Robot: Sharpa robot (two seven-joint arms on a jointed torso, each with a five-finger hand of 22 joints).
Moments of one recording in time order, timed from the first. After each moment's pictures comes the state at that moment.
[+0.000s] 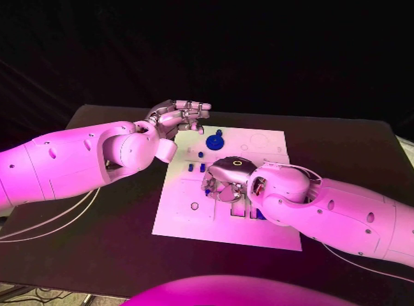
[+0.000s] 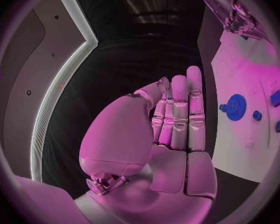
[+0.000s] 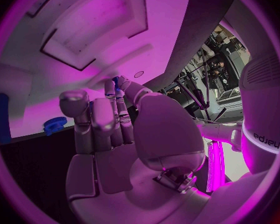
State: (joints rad) left arm 1.20 -0.88 -0.03 1.51 0.05 -0.19 0.29; left_hand 1.42 -0.06 0.41 -0.09 0.06 0.96 0.18 0.24 0.09 0.96 0.10 0.58 0.21 1.20 0.01 0.91 0.55 0.17 1.19 0.10 0.53 0.76; right arm 1.07 -0.51 -0.05 1.51 -1.72 -0.13 -0.07; right_hand 1.28 -0.07 0.44 -0.08 0.06 1.08 0.14 0.08 0.10 1.10 0.08 0.15 0.08 1.47 0.00 1.15 1.05 0.14 1.30 0.09 1.14 0.80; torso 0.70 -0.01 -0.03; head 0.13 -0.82
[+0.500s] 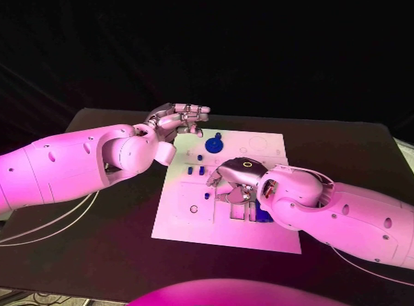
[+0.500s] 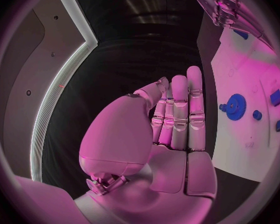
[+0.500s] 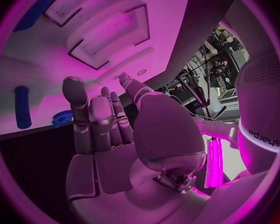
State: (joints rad) left arm 1.20 -0.88 -0.03 1.51 0.04 -0.19 0.29; left_hand 1.41 -0.06 0.41 -0.09 0.06 0.95 0.18 0.24 0.09 0.96 0.10 0.58 0.21 1.20 0.01 0.91 0.55 0.17 1.18 0.11 0.53 0.77; right arm 1.08 -0.59 -0.05 1.57 -1.71 -0.18 -0.07; right_hand 1.28 -0.09 0.36 -0.10 0.06 0.98 0.15 0.07 0.07 0.96 0.11 0.18 0.08 1.46 0.01 1.11 1.01 0.14 1.23 0.11 1.05 0.67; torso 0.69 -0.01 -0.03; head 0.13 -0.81
